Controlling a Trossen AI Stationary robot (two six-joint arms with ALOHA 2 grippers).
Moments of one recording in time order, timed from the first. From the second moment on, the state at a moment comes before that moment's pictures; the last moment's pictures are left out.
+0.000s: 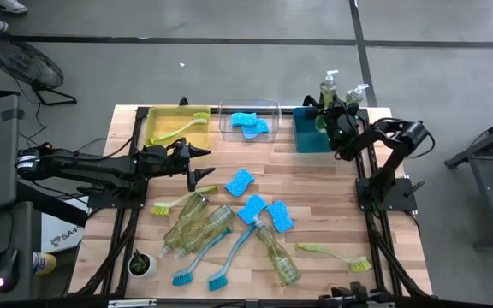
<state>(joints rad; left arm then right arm) 0.11 0.86 0.29 0.41 -0.16 -0.13 -0.79 1.71 0.35 1.57 0.67 -0.11</state>
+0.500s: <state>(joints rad) 0.11 0.86 0.29 0.41 -0.16 -0.13 -0.85 1.79 0.41 1.56 0.61 -0.09</state>
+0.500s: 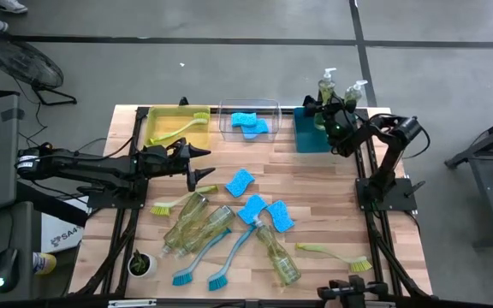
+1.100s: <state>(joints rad) 0.11 0.86 0.29 0.39 -0.16 -0.13 -0.83 1.81 0.41 1.56 0.74 -0.09</state>
